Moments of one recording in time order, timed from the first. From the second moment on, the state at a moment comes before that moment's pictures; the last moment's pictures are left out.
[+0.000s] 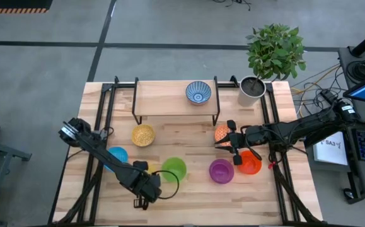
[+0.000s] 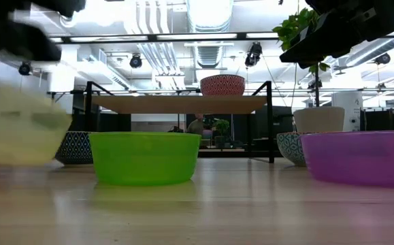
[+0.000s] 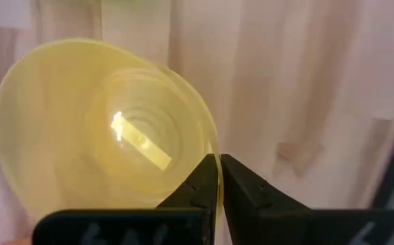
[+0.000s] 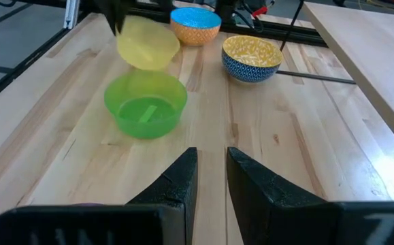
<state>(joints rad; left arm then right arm) -0.63 1.78 1.32 -1.02 0.04 -0.72 0.19 0.98 0.48 0.11 0.10 -0.06</state>
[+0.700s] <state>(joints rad) -0.26 1.74 1.74 -1.54 -0.39 -0.10 0.19 0.98 0.48 0.11 0.10 -0.06</state>
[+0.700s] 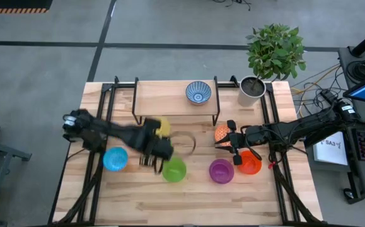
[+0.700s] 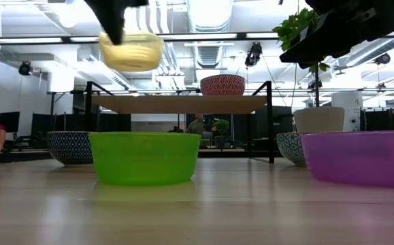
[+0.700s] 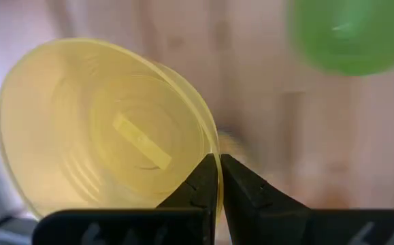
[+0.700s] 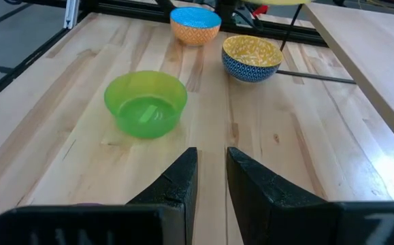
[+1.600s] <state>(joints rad) 0.42 1.70 1.74 -1.40 -0.21 0.25 0.19 0.98 0.48 0.11 0.10 -0.07</state>
